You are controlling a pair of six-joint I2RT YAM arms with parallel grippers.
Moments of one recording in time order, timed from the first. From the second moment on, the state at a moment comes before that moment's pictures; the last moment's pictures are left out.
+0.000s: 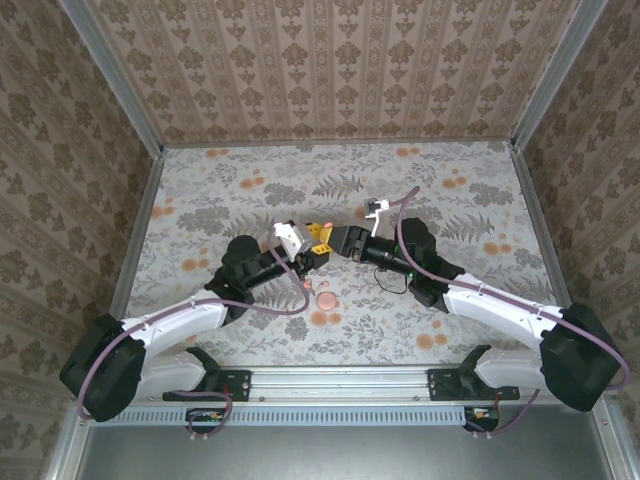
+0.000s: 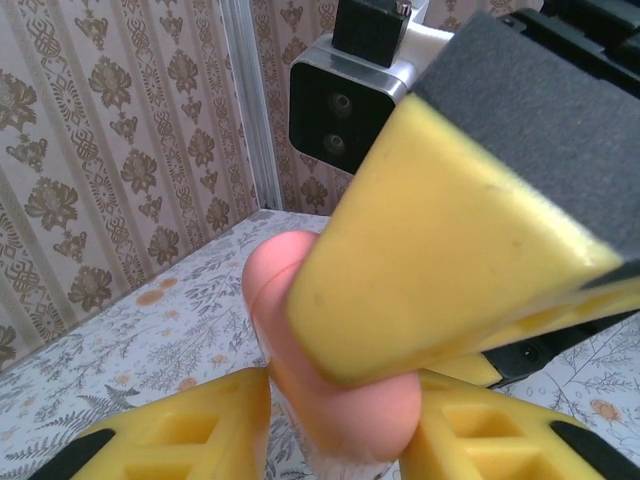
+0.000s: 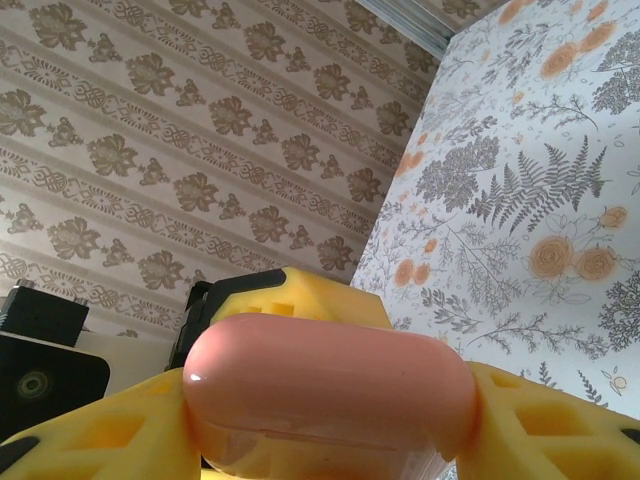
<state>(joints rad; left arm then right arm) -0.75 1.17 0.49 0.71 0.42 0.09 0.69 1.22 0.68 0.44 -0.33 0.98</state>
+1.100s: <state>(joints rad) -0.63 1.21 0.58 0.82 0.87 -0.26 0.43 0.93 0.81 -0.08 -0.72 -0.11</state>
